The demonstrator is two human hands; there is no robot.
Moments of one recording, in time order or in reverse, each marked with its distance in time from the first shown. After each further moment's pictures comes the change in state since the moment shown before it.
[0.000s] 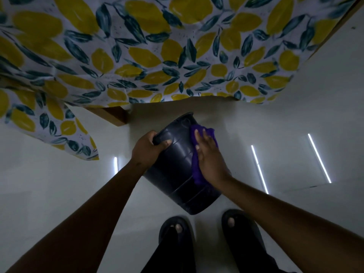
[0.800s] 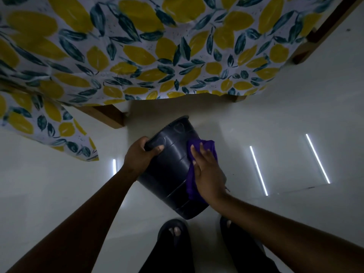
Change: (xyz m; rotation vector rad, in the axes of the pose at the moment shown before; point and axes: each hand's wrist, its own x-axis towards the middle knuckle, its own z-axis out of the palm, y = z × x) left_hand -0.004 -0.013 -0.006 0.018 0.013 -0.017; right_hand -0.038 -0.013 0.009 -0.088 -0.025 0.081
